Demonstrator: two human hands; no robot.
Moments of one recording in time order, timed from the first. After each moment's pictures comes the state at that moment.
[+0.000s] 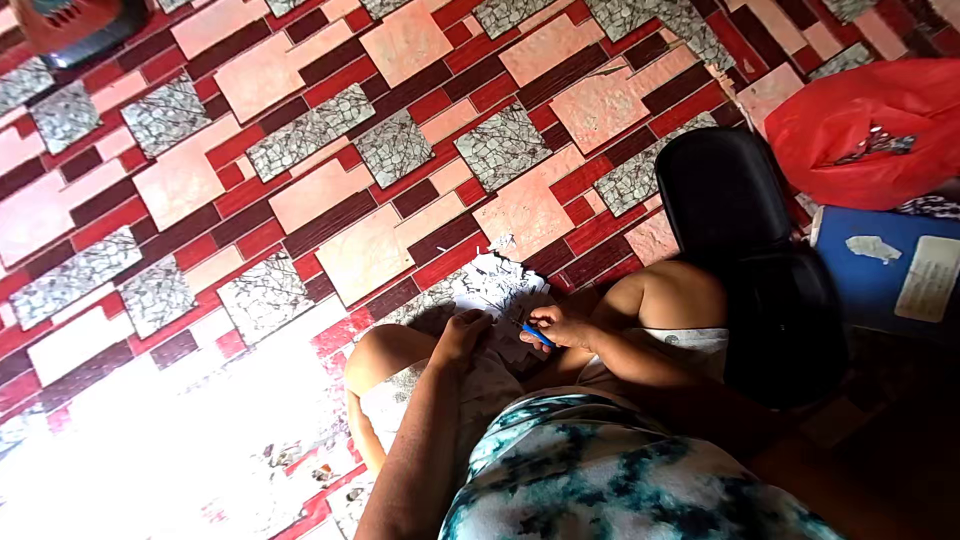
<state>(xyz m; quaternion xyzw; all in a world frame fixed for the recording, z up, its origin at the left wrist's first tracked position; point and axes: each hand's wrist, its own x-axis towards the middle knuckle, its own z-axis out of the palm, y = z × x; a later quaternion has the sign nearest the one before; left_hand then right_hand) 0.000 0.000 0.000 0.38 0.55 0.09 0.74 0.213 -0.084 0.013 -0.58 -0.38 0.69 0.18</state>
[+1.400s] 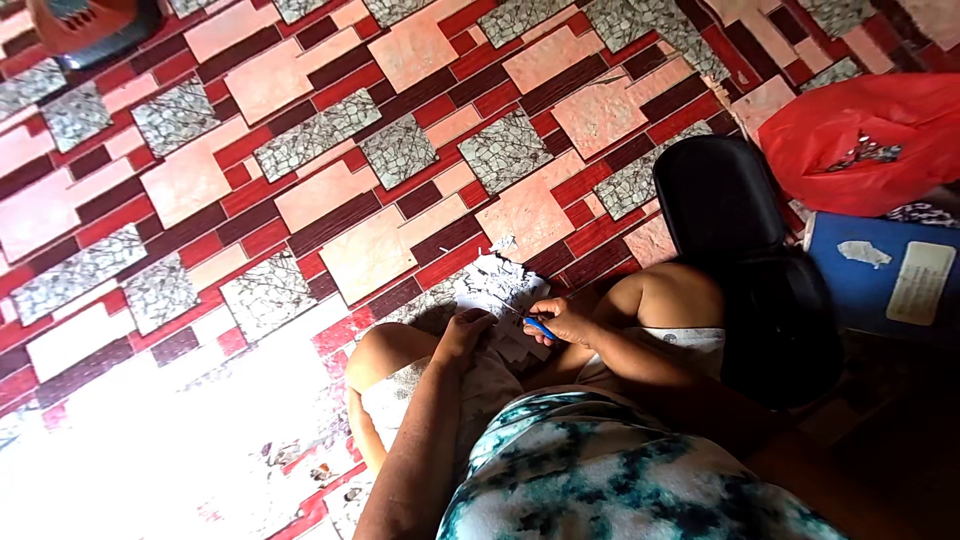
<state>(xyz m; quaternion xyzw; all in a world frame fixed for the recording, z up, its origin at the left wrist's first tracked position) -0.001 -0.001 -0.002 0.38 0.54 0.10 0.74 0.213 -0.084 0.009 -0.58 -0.34 0.68 0.28</state>
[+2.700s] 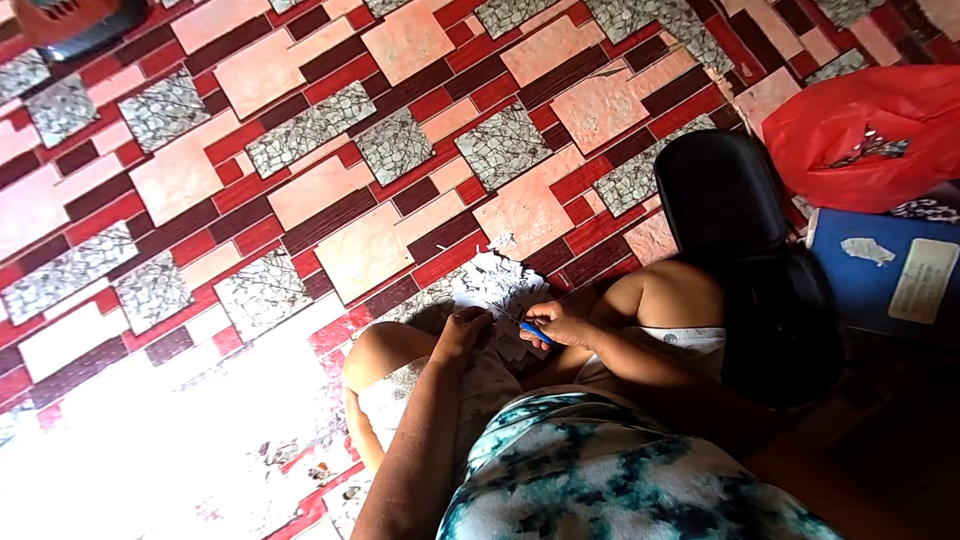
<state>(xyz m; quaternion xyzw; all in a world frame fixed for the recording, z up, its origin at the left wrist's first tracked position) 0.002 -0.001 0.000 0.38 0.56 0.10 0.73 0.212 -0.085 0.003 -0.56 -0.37 0.70 0.25</state>
